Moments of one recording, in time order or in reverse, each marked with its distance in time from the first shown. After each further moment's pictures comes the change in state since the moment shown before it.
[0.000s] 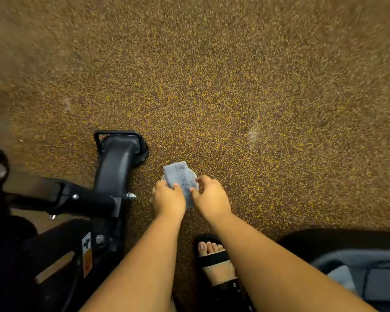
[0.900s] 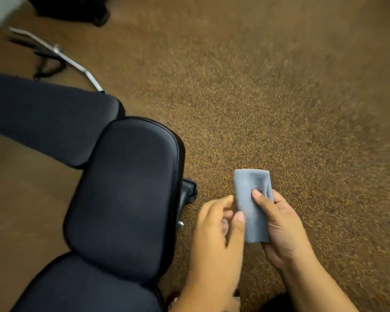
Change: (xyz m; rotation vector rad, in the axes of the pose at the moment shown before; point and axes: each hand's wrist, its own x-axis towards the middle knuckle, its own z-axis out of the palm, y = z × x) left_hand -0.250 0.135 -0.271 -0.534 0.078 0.619; right_hand -0.191 -0.195 -0.213 1.118 -0.148 -0.172
